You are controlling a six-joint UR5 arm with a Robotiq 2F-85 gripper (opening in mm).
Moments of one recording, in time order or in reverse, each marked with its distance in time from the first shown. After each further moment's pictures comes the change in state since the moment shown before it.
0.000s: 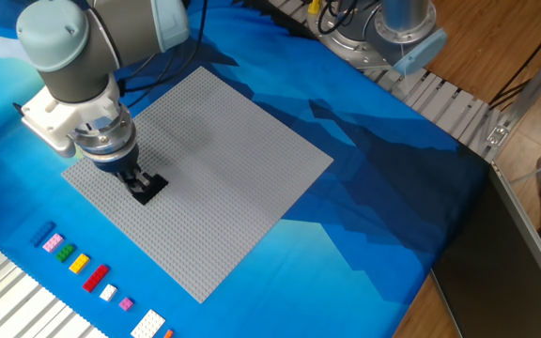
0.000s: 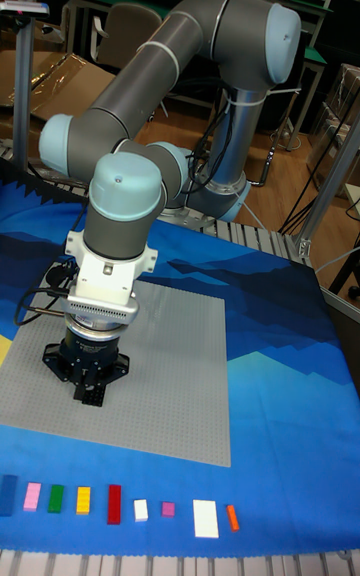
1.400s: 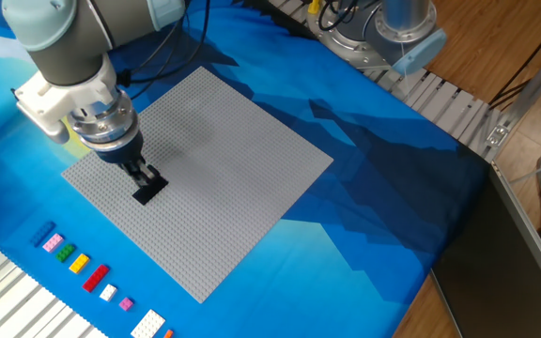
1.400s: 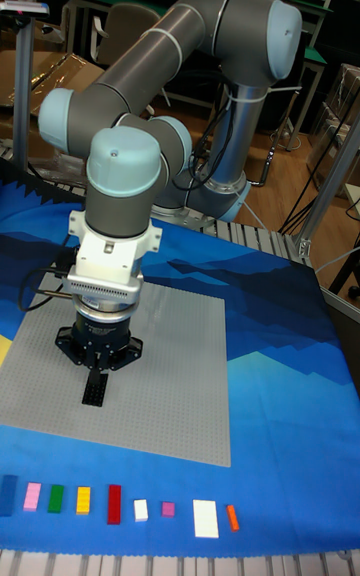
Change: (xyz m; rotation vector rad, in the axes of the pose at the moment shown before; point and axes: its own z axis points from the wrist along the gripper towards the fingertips) arm 0.013 0.017 -0.031 -0.065 0.027 0.062
